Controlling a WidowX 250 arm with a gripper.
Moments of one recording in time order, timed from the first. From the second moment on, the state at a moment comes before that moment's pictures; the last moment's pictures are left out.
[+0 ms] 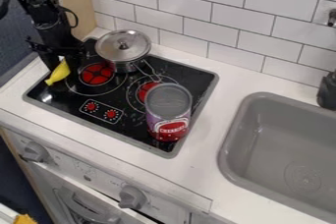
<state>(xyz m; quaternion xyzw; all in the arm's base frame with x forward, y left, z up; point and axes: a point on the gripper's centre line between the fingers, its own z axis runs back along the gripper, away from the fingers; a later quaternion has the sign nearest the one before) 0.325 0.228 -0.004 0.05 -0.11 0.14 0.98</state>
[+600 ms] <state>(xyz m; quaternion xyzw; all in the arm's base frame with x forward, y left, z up) 0.324 0.232 0.023 0.05 -0.12 0.17 0.98</state>
